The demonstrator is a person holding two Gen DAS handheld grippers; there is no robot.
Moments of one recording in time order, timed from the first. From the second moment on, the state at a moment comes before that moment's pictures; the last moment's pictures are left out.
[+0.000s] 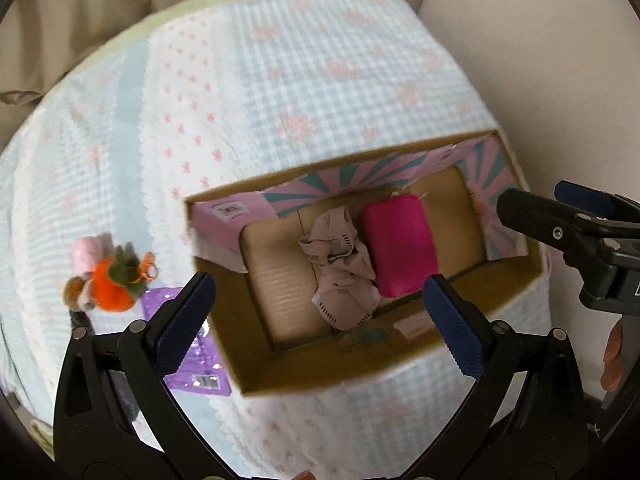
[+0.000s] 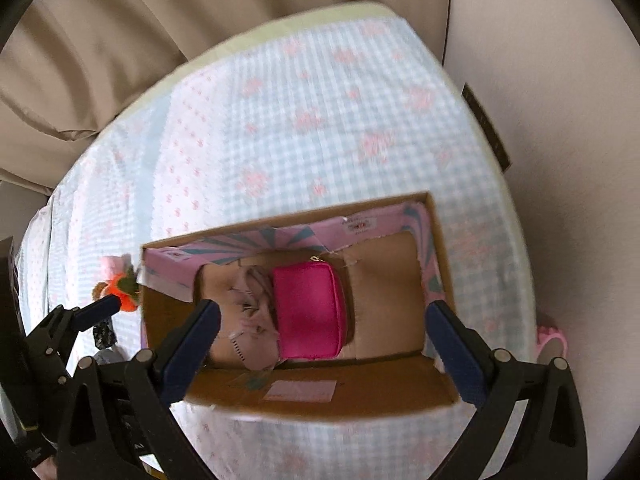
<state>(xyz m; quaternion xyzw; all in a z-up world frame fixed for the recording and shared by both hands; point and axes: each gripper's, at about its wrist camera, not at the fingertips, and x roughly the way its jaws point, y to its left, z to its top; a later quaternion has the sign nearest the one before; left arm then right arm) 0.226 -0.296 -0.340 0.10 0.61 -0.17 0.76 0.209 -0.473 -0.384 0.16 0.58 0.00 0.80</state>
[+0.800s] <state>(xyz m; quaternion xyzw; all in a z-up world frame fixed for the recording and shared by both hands) 0.113 -0.127 -0.109 0.04 0.46 -0.13 0.88 0.068 -0.386 -0.190 0.08 0.47 -0.03 0.88</state>
